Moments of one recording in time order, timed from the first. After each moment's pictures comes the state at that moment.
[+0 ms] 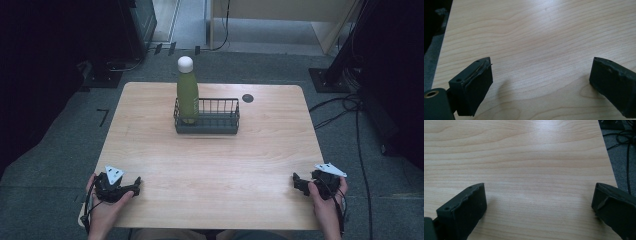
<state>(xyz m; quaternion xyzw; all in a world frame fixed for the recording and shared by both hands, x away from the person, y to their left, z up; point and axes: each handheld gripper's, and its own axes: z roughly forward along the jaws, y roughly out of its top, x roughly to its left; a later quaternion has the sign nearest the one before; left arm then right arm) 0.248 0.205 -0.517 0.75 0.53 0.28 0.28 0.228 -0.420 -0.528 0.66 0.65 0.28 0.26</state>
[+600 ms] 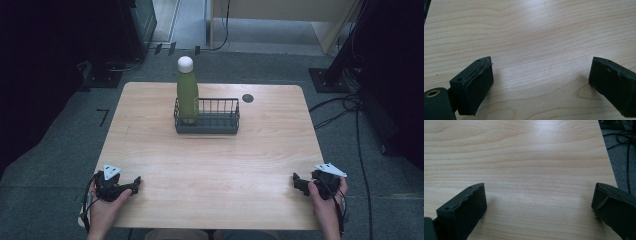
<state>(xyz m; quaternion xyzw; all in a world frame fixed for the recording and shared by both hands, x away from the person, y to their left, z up) 0.254 0.212 -0.518 0.74 0.55 0.23 0.30 0.228 -0.420 -0.528 0.66 0.65 0.28 0.26</state>
